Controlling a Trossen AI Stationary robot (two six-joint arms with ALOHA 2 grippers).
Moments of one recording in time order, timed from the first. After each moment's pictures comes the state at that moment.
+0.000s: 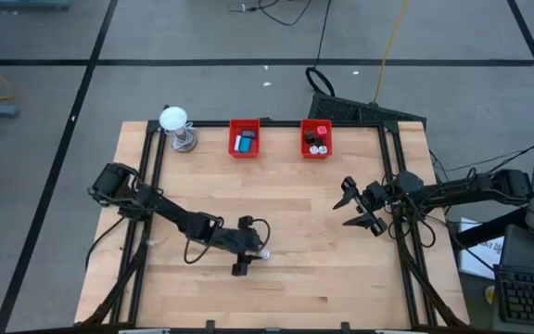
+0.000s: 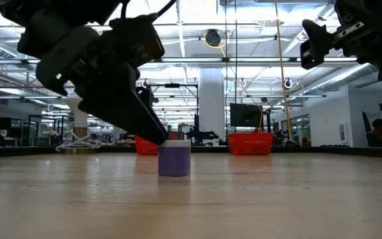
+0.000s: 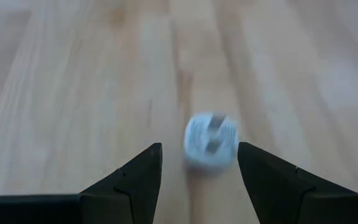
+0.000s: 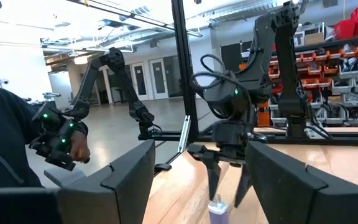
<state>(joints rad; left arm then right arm) -0.35 1.79 0.82 0.28 -0.12 -0.21 -0.09 0.78 0.02 1.02 -0.55 0.25</state>
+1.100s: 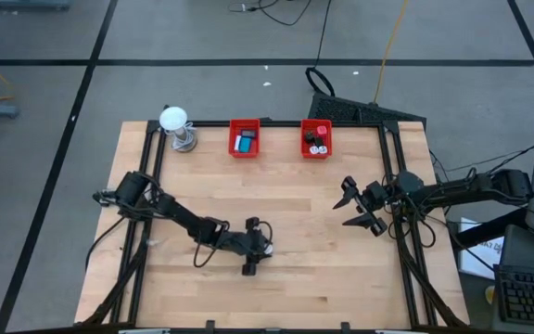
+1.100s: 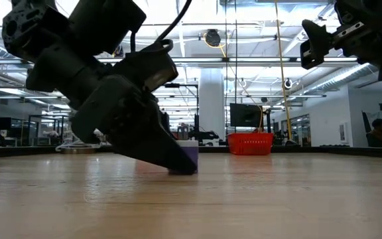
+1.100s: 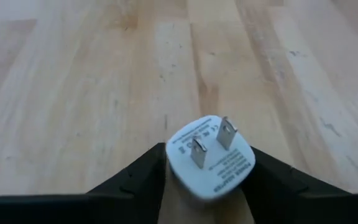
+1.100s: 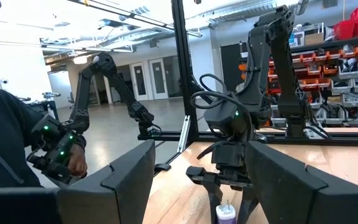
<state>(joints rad) -0.34 1.98 0.82 0.53 -0.20 -0.17 -0.09 0.78 0.02 1.02 -0.55 0.25</state>
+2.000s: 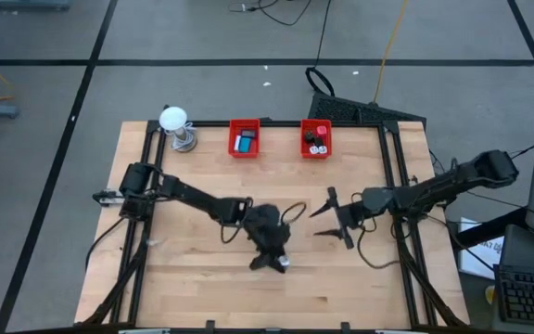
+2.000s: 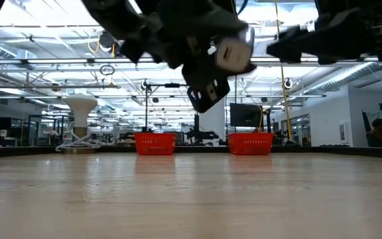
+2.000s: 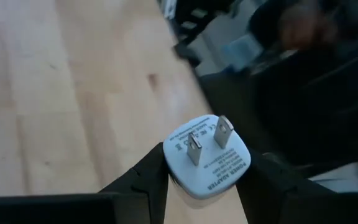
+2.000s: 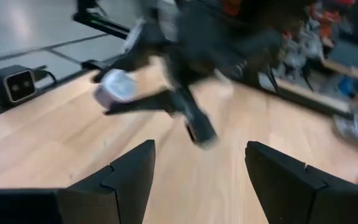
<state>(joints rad) -0.17 1.98 1.18 0.26 0.63 -0.35 0.19 1.07 0.29 0.59 -0.08 -0.26</state>
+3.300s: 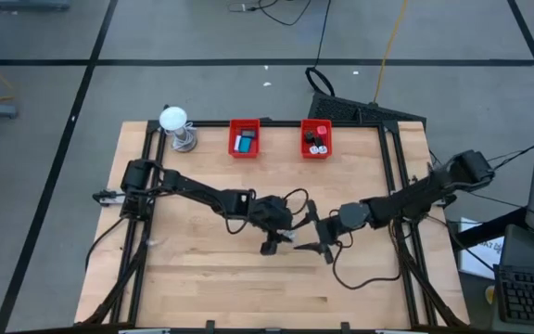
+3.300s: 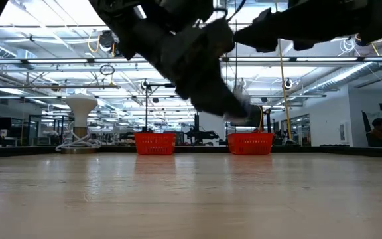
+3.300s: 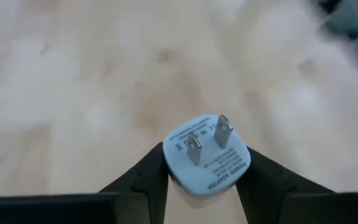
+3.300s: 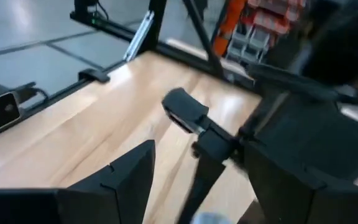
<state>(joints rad) -0.10 1.97 1.21 0.11 0.22 0.01 0.31 1.41 0.55 0.67 0.03 -0.27</state>
